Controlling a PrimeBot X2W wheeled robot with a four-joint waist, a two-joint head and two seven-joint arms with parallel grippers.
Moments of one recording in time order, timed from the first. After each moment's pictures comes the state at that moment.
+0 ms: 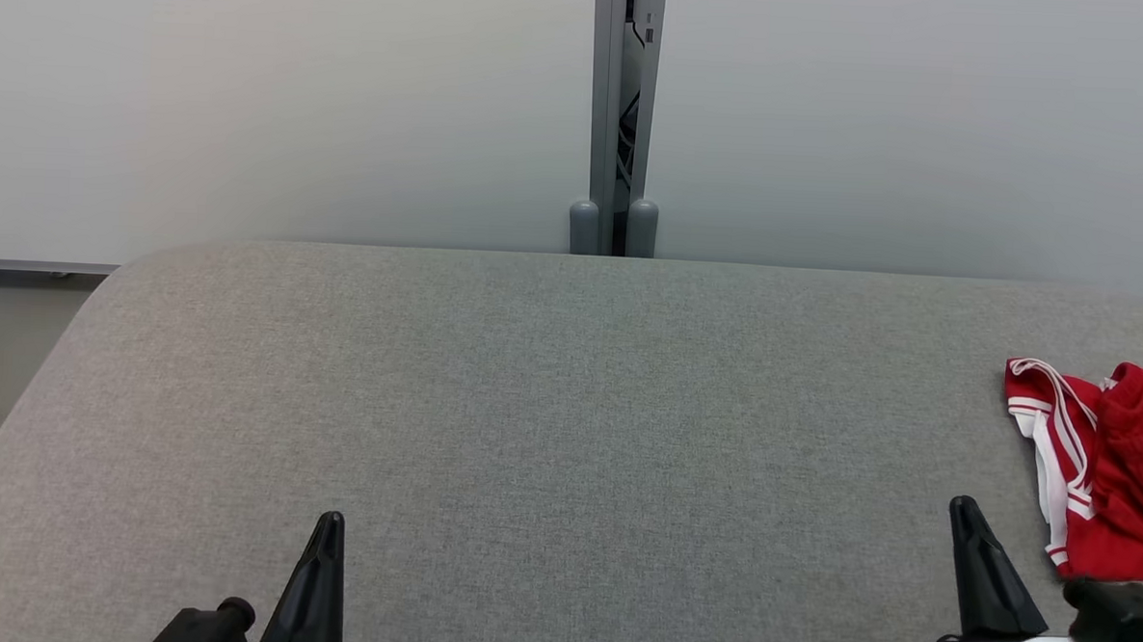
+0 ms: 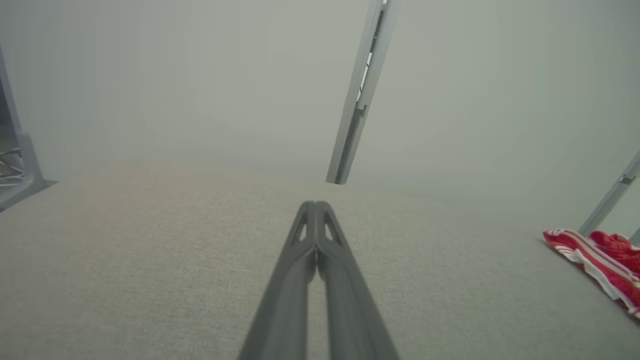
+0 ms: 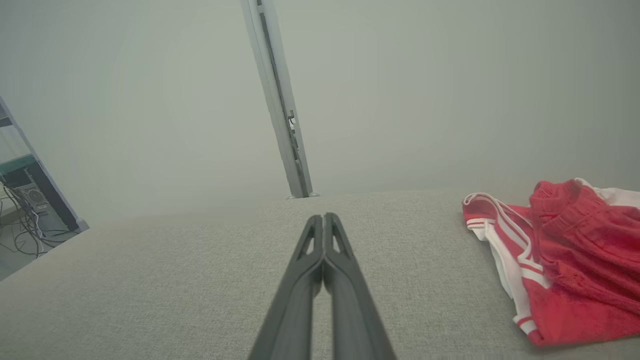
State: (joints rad) left arm 0.14 0.04 -0.15 0.12 -0.32 0.04 -0.25; right arm 0.04 -0.05 0.01 0.22 0.24 0.13 -0.23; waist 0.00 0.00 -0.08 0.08
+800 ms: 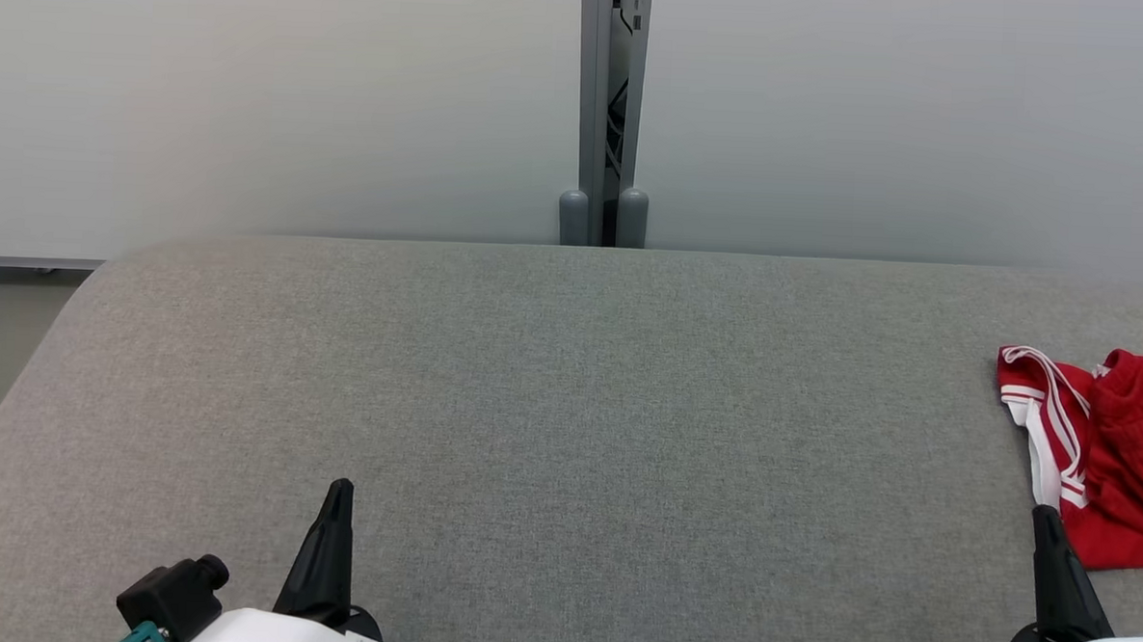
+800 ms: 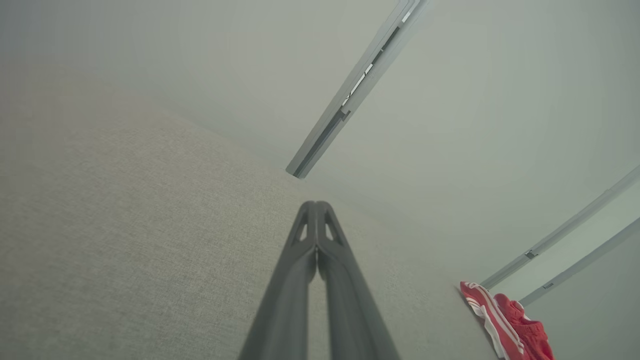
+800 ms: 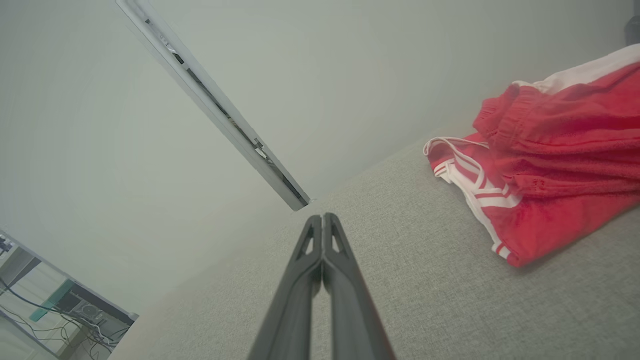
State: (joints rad) left arm 0.05 0.05 -0.18 0.18 -0.72 -0.02 -0.18; right arm 0.06 -0.05 -0.11 0.16 0.67 0.13 -0.09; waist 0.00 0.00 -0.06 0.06
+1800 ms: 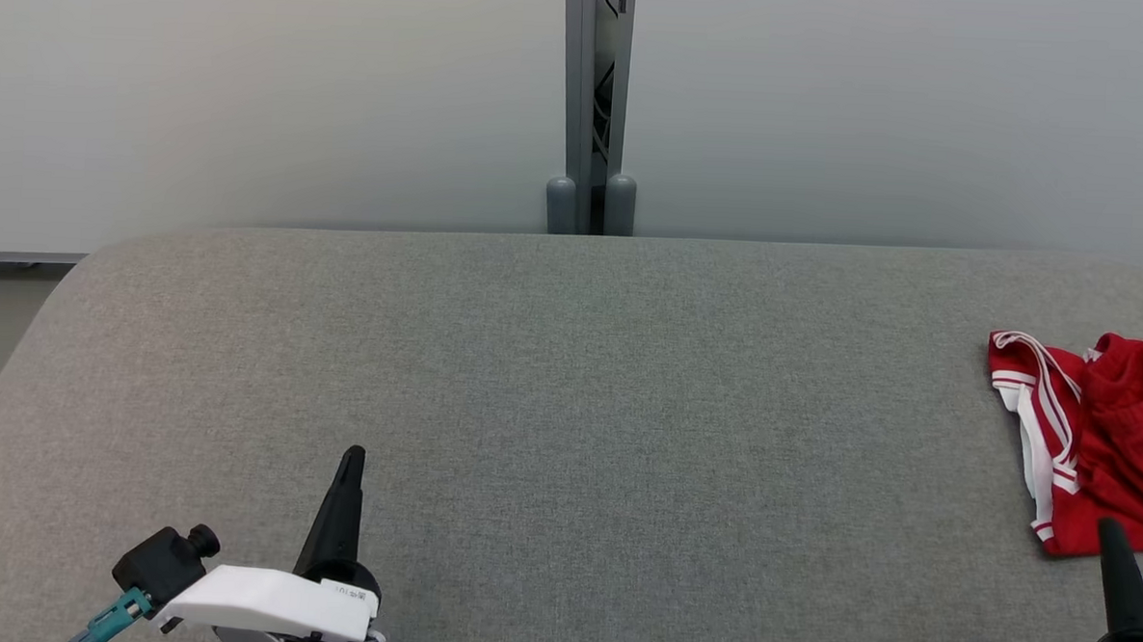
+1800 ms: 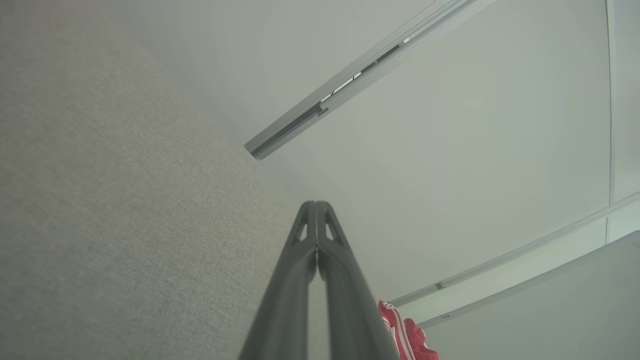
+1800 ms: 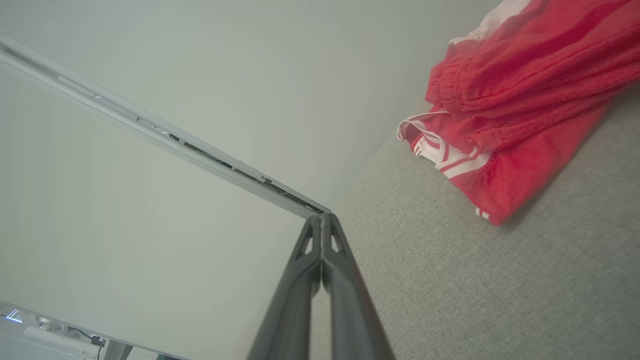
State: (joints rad) left arm -0.03 0.05 -0.20 0.22 -1.10 -0.06 -0.12; right arm 0.09 -0.05 -0.23 0.11 1.07 0.13 0.04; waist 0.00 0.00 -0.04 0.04
